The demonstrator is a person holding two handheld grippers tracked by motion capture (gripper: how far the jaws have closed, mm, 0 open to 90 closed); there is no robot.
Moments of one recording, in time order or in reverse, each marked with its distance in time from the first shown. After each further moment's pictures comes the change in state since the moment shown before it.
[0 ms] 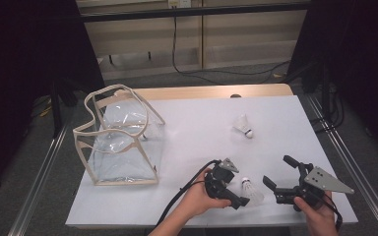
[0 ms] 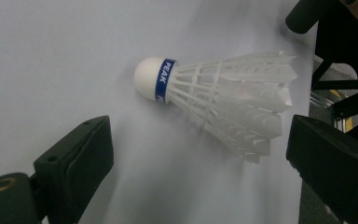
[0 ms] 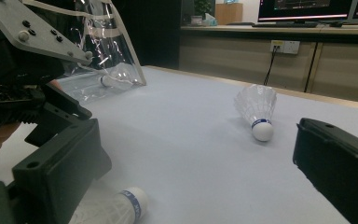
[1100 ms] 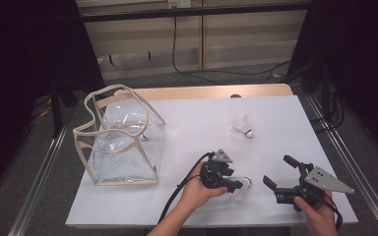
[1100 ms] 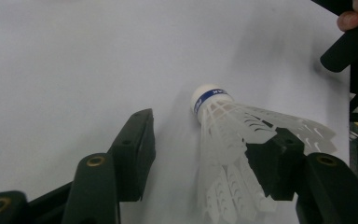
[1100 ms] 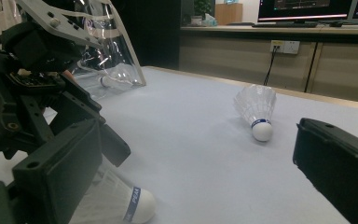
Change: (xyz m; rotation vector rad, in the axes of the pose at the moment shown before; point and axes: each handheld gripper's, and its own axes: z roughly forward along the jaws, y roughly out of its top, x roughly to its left) left arm 0.021 0.003 -0.005 -0.119 0.063 -0.026; right arm -0.001 0.000 0.000 -0.001 0.003 0.004
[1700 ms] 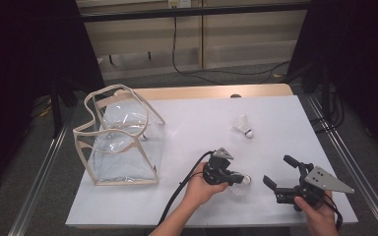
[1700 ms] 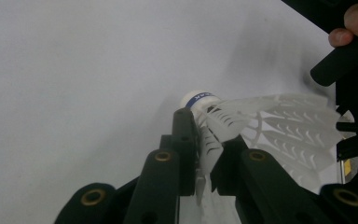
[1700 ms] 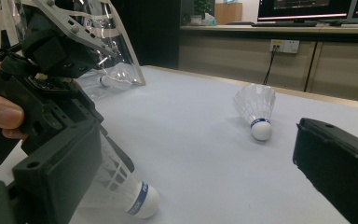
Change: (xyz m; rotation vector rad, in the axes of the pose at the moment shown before) left arm 0.007 0.003 0.009 -0.006 -0.067 -0.061; right arm 0.000 0.000 0.000 0.002 -0.002 0.002
